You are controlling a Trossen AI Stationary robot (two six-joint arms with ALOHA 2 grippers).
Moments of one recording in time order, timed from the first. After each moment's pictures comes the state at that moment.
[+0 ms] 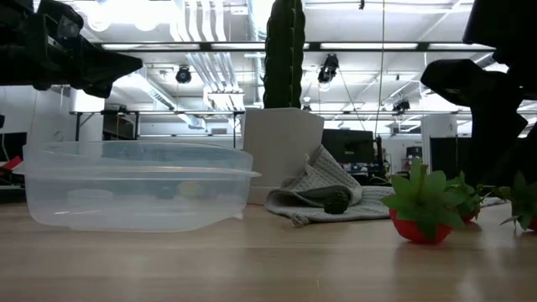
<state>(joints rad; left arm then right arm) -0.09 0.19 0.00 0.25 -0.27 0.11 0.71 1.72 0.94 -0.54 0.46 0.28</state>
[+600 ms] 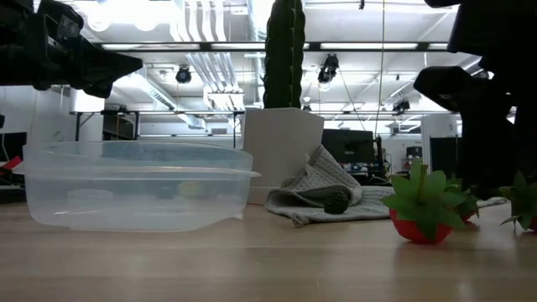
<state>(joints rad) -0.09 0.19 0.00 0.25 -0.27 0.11 0.69 1.72 0.93 -0.51 0.46 0.28</state>
